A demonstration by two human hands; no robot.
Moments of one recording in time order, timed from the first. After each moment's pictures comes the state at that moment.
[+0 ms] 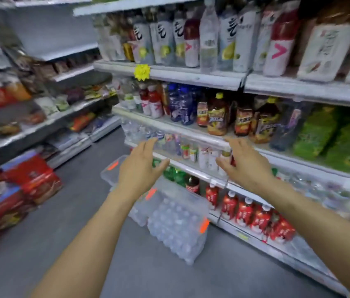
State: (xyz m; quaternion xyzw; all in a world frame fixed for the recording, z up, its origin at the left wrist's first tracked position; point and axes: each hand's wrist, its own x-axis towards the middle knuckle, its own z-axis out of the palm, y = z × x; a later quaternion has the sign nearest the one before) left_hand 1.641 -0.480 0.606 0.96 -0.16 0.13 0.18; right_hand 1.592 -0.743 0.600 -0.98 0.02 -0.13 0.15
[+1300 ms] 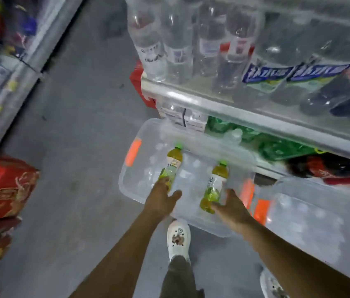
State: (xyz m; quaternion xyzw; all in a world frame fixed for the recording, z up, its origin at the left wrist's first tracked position) left_hand 2.240 -0.156 0.088 0.86 0.05 -0.41 0.28; right_hand 2.143 -0.335 0.072 -0.74 0.41 0.32 0.43
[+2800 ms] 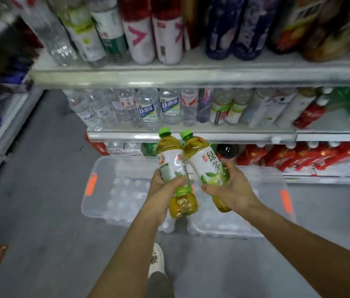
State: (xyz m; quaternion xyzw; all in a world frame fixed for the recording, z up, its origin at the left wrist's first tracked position) left_hand 2.068 -0.290 0.306 0.67 0.03 -0.41 0.62; right_hand 1.954 -0.427 0.317 -0.71 0.44 -0.03 0.55
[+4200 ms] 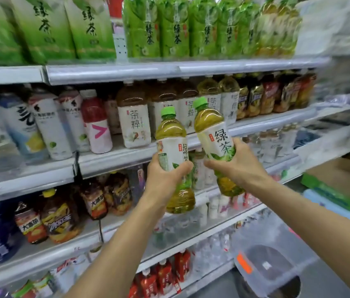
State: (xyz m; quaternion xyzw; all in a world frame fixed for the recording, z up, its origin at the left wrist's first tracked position) left_hand 1.663 -0.808 0.687 0.55 -0.40 -0.32 0.66; right_hand 1.498 -0.883 0.714 -0.73 0.44 -0.40 0.33
